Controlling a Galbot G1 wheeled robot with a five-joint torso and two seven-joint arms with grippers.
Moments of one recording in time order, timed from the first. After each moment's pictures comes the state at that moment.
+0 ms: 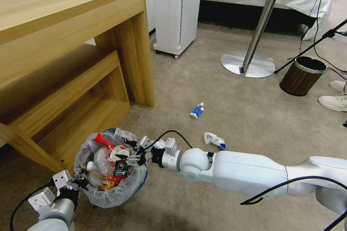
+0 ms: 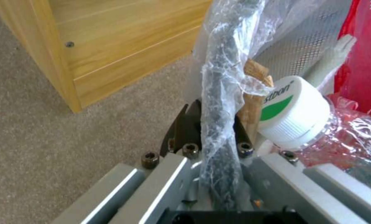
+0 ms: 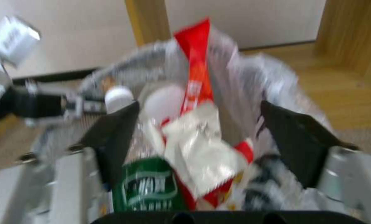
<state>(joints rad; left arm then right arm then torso) 1.71 -1.38 -0.82 -2.18 -0.73 0.46 -0.28 -0.17 1.05 -1.06 1.67 1.03 0.06 0.01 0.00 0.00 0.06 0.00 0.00</state>
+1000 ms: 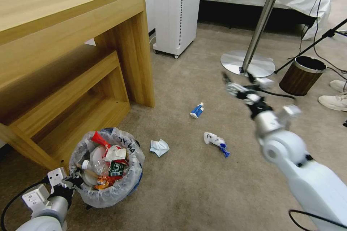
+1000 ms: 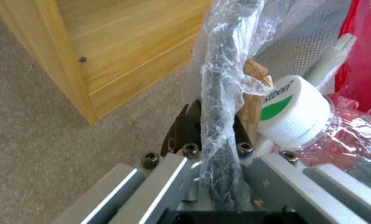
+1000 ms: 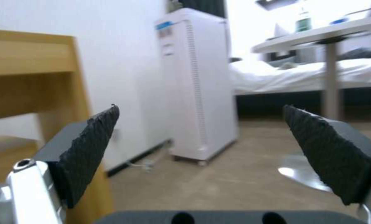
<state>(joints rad) 1.72 -1.30 -0.85 -2.19 -0.76 0.50 -0.29 -1.16 0.90 0.50 2.03 0.75 0.11 0.16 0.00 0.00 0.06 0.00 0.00</state>
